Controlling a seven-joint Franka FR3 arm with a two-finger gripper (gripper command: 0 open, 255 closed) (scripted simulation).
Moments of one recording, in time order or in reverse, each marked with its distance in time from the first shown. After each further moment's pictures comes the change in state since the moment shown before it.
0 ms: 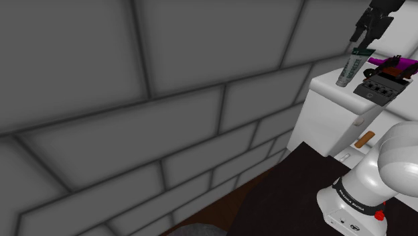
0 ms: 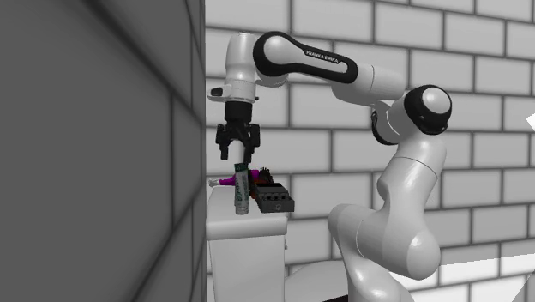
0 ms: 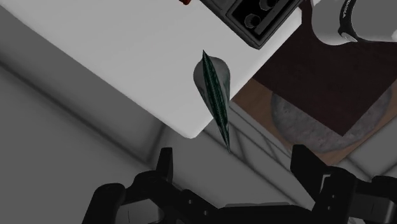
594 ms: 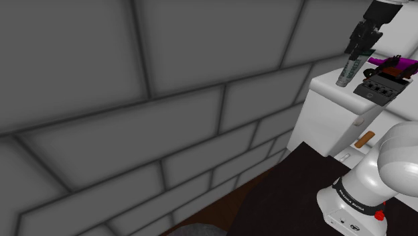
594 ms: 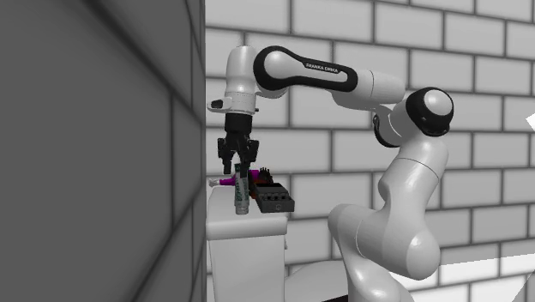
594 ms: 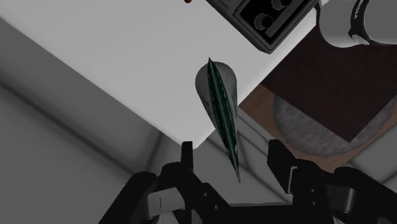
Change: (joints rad) arm -0.009 -0.032 -0.019 -0.099 -0.021 0.072 -0.003
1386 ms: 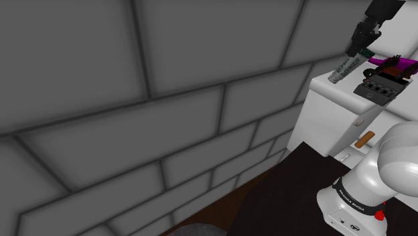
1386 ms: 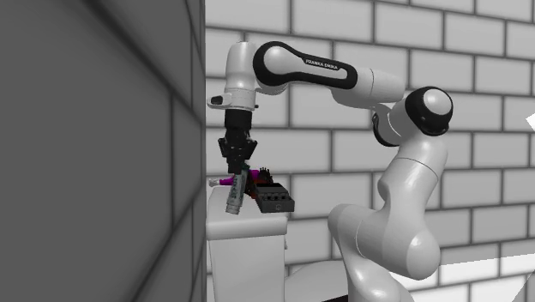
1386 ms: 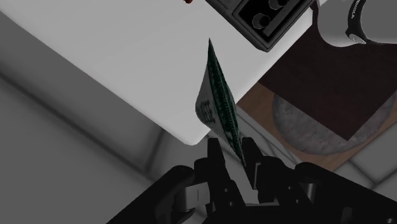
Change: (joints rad) arm 0.004 0.011 0.005 0.032 0.007 -0.021 -0.002
